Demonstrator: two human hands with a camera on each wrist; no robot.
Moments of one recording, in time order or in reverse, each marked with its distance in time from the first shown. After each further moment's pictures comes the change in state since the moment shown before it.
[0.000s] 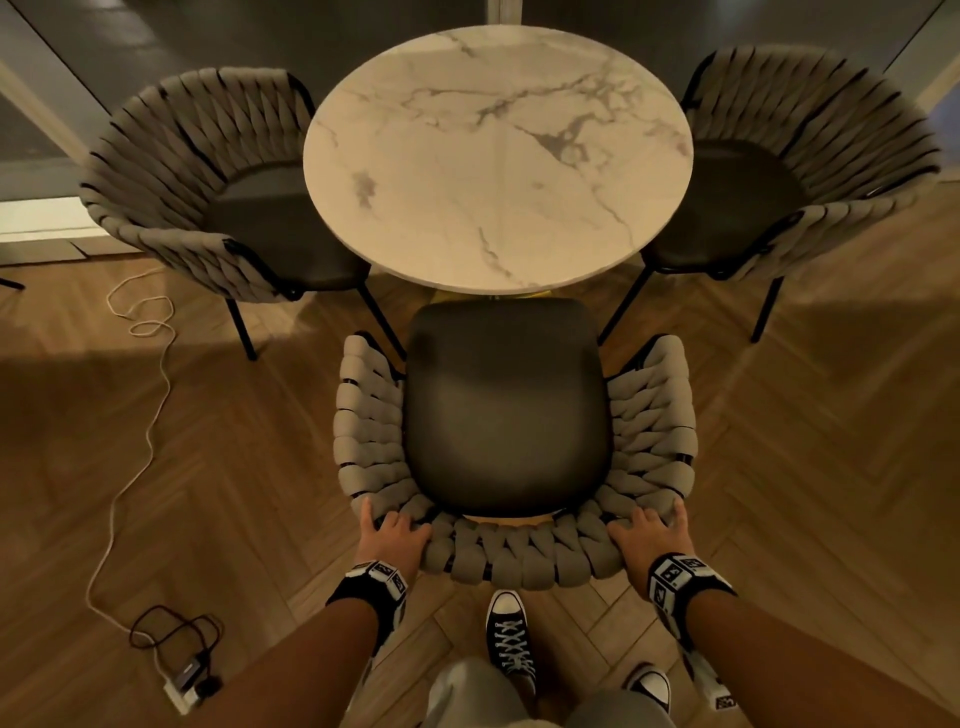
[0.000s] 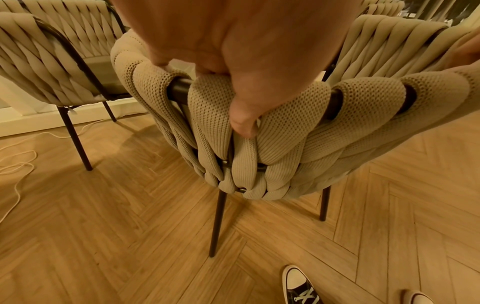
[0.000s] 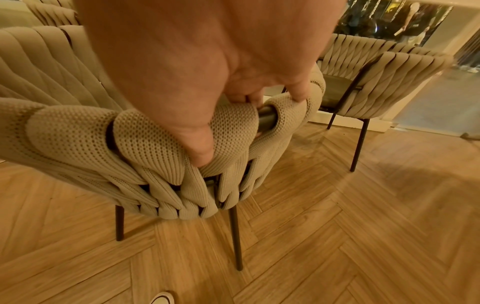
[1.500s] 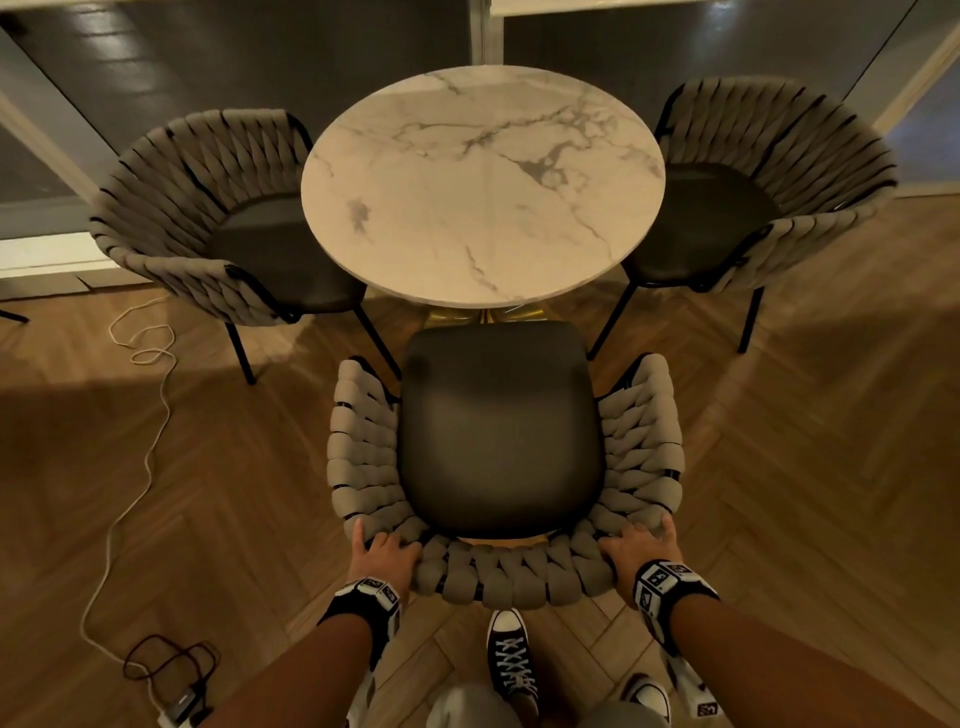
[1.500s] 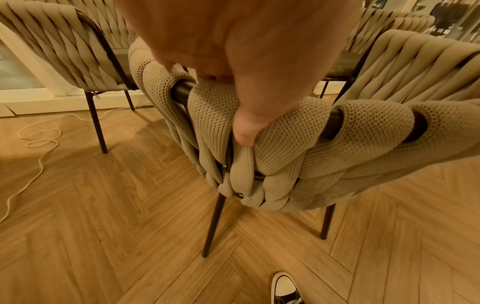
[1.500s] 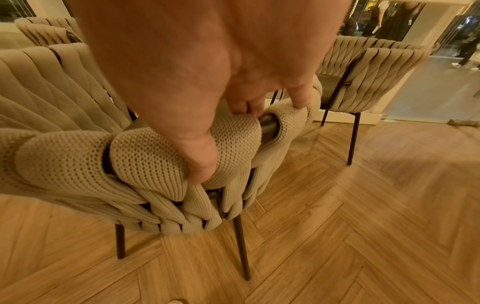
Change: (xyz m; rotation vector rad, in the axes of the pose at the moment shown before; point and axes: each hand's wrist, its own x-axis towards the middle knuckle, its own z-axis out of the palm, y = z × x) left_hand -0.017 0.003 0.001 -0.010 -0.064 -0.043; right_hand -0.010 -0.007 0.011 0.068 -0.035 0.021
